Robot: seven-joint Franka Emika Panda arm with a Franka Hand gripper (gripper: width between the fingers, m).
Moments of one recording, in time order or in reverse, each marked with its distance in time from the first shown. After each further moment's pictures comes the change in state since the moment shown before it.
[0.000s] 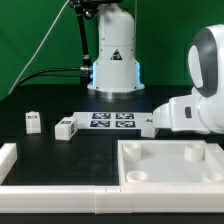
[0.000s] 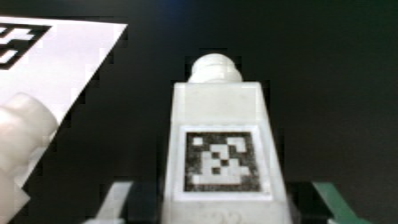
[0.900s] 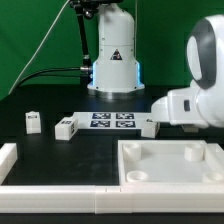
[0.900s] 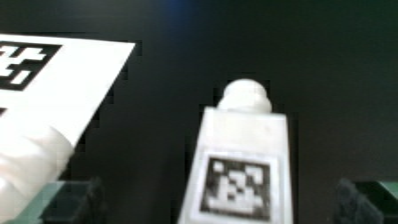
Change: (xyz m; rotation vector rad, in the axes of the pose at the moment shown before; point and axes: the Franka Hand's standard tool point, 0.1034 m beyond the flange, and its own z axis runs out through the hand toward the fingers) arm -0.003 0.001 -0.001 -0.002 -0.021 0.001
